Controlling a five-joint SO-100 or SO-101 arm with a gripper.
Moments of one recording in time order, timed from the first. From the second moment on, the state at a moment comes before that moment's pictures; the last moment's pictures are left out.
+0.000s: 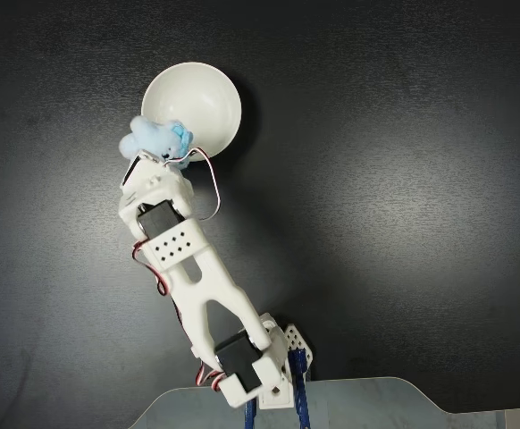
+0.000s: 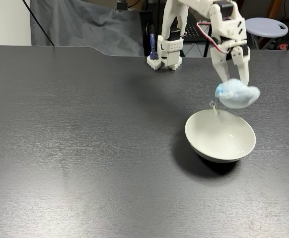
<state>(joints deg) -25.4 88.6 90.4 51.1 -29.1</state>
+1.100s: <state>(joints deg) -15.5 83.1 90.4 36.4 -27.2</state>
